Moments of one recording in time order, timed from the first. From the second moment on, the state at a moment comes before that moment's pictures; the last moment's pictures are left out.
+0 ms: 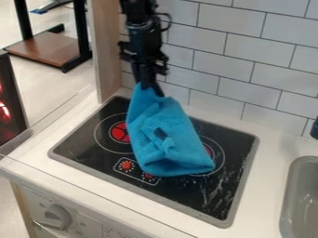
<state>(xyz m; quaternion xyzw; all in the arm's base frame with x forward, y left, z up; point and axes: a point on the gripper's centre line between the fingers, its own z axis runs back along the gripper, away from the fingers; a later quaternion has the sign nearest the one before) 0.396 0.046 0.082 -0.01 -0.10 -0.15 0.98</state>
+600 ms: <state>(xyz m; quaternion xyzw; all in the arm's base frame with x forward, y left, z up) 0.338 -0.050 0.089 -0.03 -0.12 -0.40 0.91</state>
